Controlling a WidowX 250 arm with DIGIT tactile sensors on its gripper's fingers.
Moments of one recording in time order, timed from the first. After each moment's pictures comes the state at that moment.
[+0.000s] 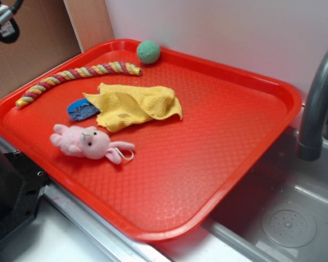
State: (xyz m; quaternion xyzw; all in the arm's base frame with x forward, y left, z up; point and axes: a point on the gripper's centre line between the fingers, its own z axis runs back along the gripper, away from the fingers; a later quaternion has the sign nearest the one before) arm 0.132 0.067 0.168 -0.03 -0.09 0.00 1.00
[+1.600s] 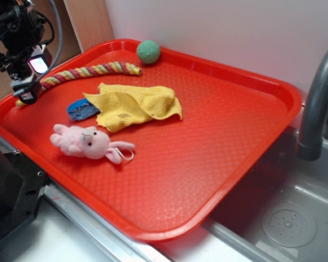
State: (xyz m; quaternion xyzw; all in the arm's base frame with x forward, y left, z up) arm 0.169 0.110 0.063 0.01 -0.07 -0.36 0.93
